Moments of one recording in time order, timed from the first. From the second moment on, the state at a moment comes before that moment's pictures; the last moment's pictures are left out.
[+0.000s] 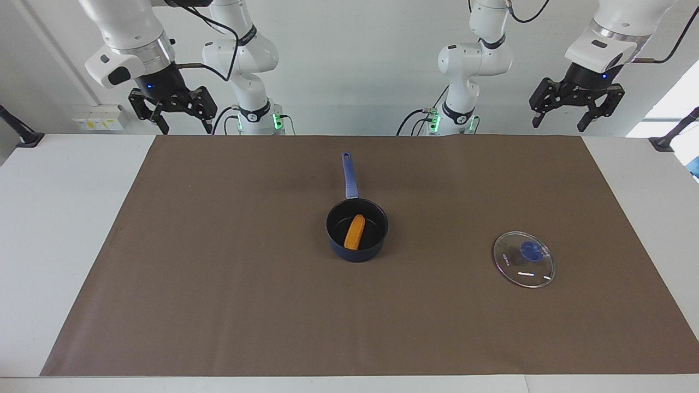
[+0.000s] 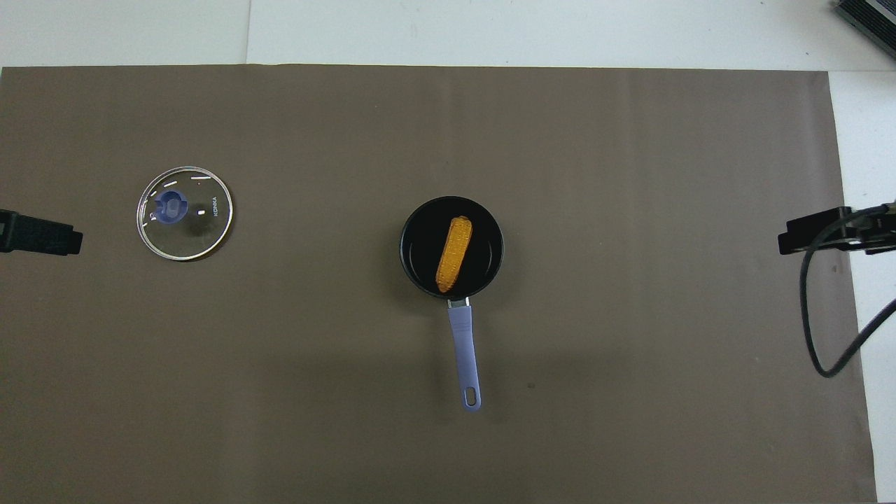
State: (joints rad) left arm -0.03 -0.06 -0.05 -1.48 0.00 1.48 0.11; right arm 0.01 -0.03 -0.03 -1.51 0.02 1.47 0.01
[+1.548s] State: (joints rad) left arm -0.03 -0.06 -0.04 -1.48 0.00 1.44 0.11; right arm -0.01 -0.08 -0.04 -1.51 0.02 1.47 0.08
